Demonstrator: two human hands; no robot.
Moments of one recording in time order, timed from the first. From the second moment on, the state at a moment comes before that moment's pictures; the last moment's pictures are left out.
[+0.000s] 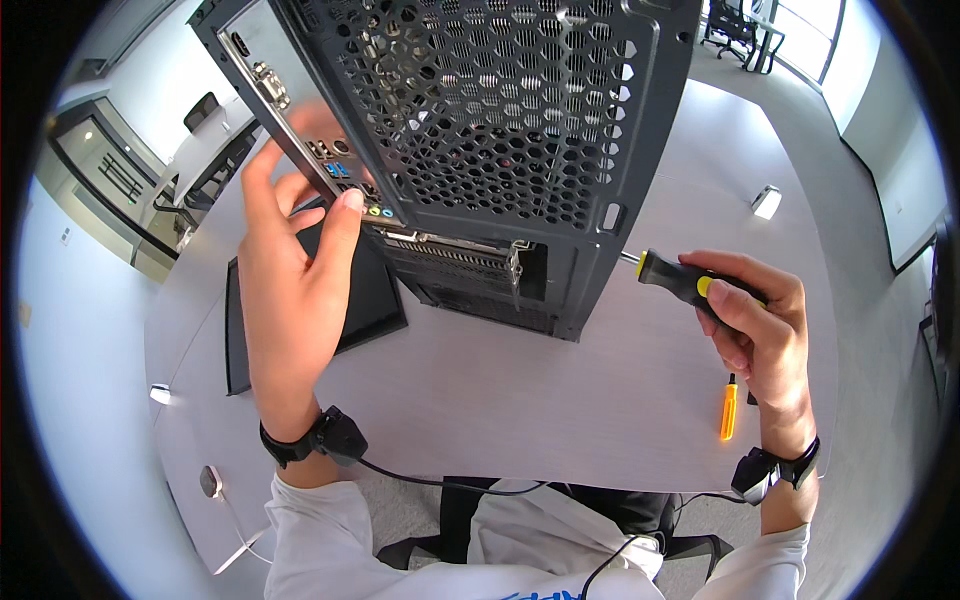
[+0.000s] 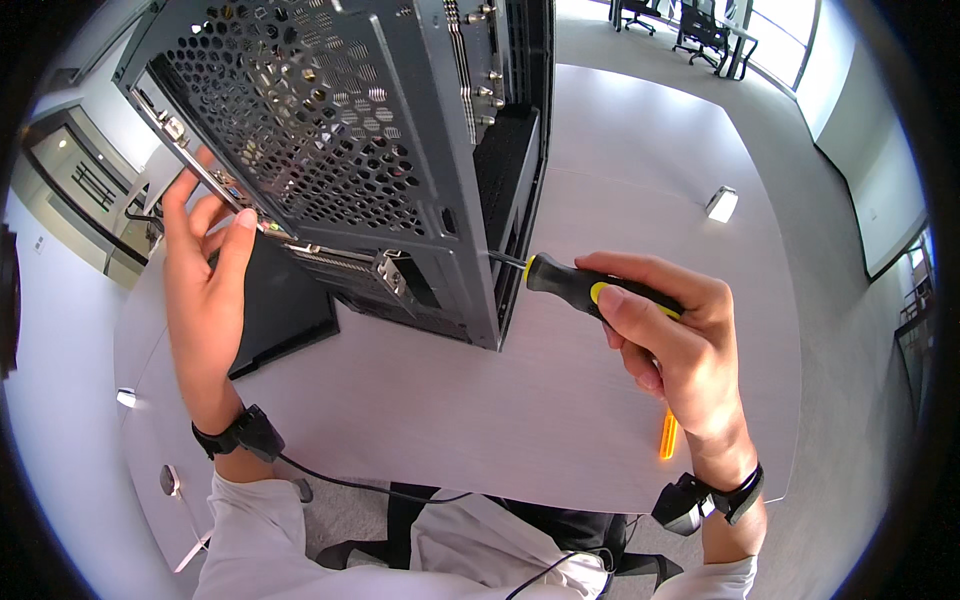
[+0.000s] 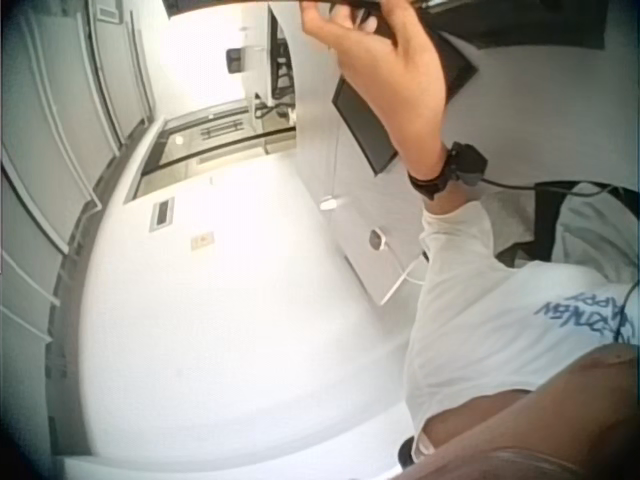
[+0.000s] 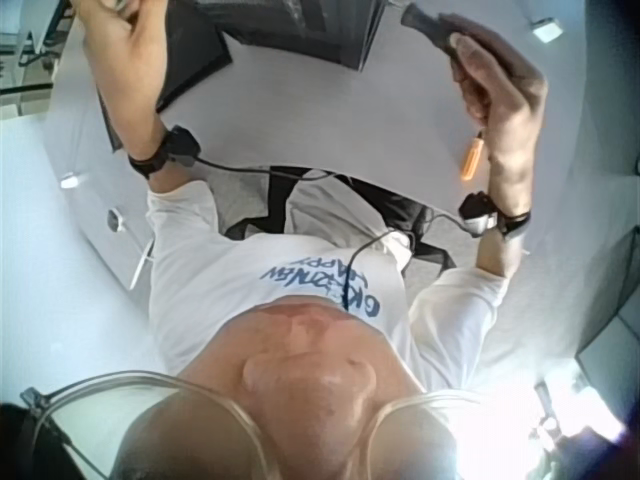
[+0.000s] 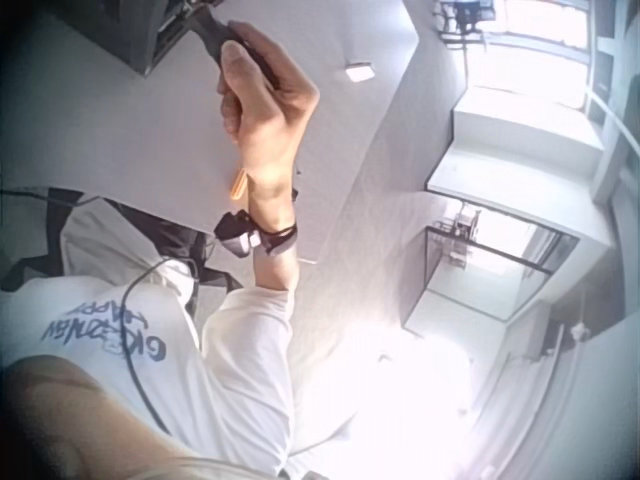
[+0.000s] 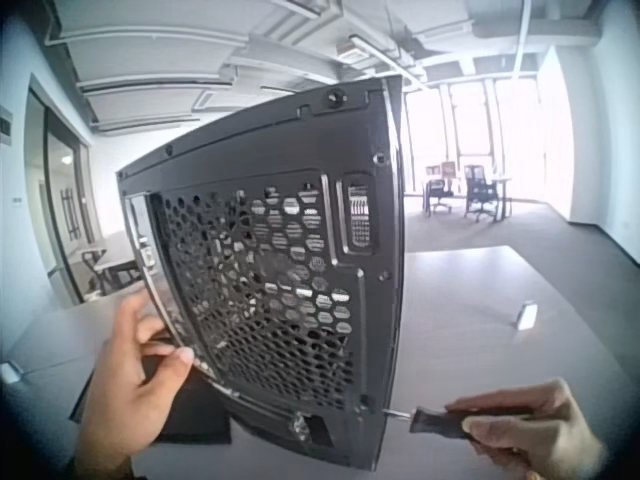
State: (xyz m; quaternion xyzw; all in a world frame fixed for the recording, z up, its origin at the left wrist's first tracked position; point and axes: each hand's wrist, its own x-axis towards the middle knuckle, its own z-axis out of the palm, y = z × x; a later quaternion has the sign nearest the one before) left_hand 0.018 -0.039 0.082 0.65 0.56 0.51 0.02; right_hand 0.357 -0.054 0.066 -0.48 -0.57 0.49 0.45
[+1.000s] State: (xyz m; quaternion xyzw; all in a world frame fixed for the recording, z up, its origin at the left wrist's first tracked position) left_hand 0.001 -0.023 0.070 0.65 0.60 0.46 -0.03; right_hand 0.508 -0.151 -0.010 -0.64 -0.44 0.32 0.54
